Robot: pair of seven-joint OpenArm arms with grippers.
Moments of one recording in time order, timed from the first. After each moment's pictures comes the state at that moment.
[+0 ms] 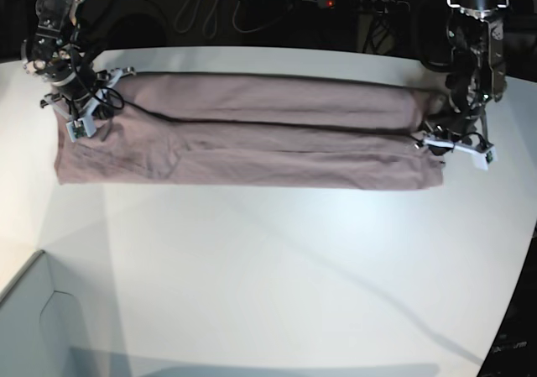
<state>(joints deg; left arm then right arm) 7.9 -15.6 -11.7 72.4 -39.2 0.8 24.6 -14.9 5.8 28.9 81.1 -9.4 39.8 -22.0</state>
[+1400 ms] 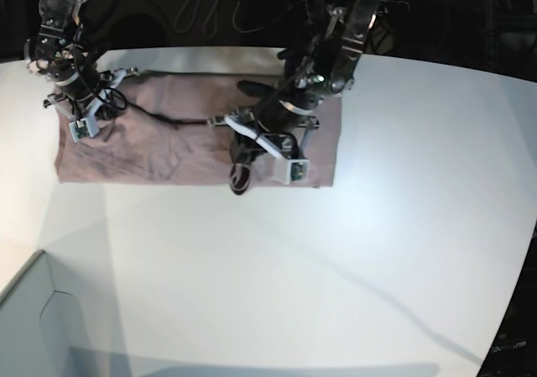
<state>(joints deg) 9.9 4.5 18.7 87.5 -26.4 1.1 24.6 -14.9 4.9 28.9 81.1 -9.4 39.7 -21.8</state>
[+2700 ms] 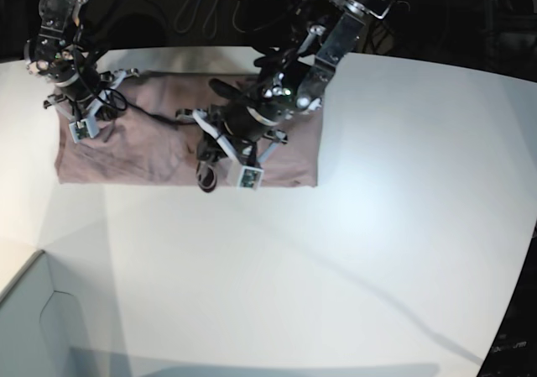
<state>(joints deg) 2.3 2.9 30.7 80.2 -25.8 0.7 24.4 -14.5 4.9 28.9 81.1 -9.4 39.7 -22.0</state>
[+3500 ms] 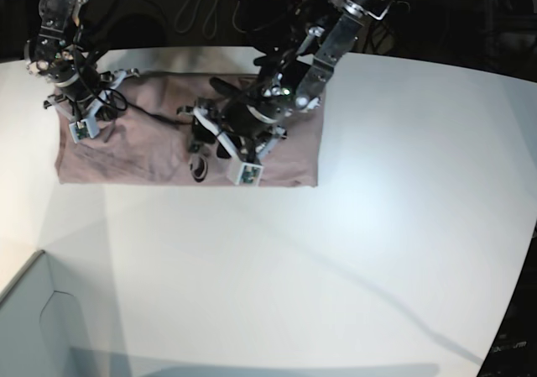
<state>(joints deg) 2.0 3.0 30.8 78.1 -26.4 0.7 24.4 -14.5 4.9 28.8 81.1 -9.4 39.7 -22.0</state>
